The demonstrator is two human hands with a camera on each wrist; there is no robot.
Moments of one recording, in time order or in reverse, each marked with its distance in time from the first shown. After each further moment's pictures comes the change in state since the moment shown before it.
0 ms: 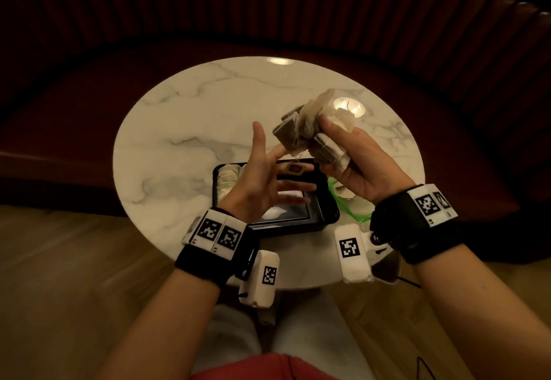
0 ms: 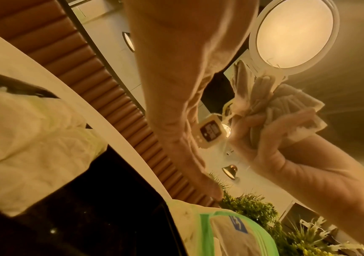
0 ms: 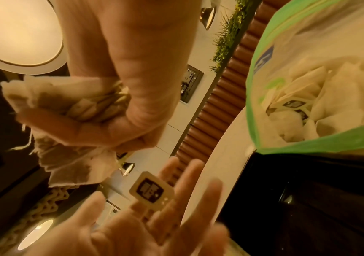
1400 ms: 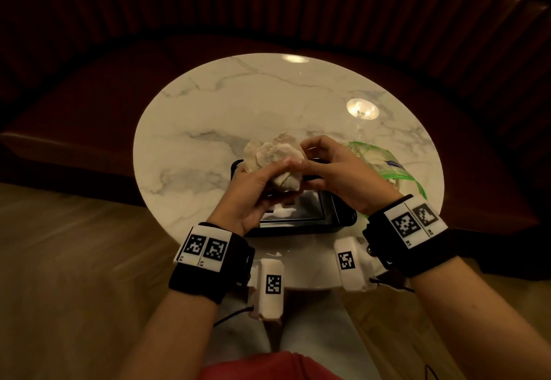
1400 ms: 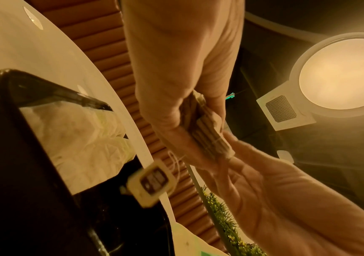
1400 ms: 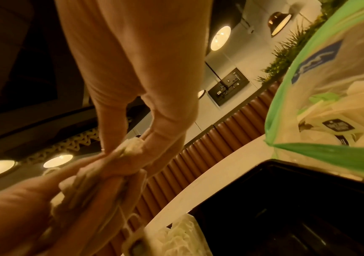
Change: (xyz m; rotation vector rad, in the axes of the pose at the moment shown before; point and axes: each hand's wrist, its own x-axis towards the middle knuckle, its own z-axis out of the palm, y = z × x) left_hand -0.020 -0.010 -0.033 -0.222 0.221 0.142; right_hand 0.026 0.042 0.012 -0.442 -0.020 0.112
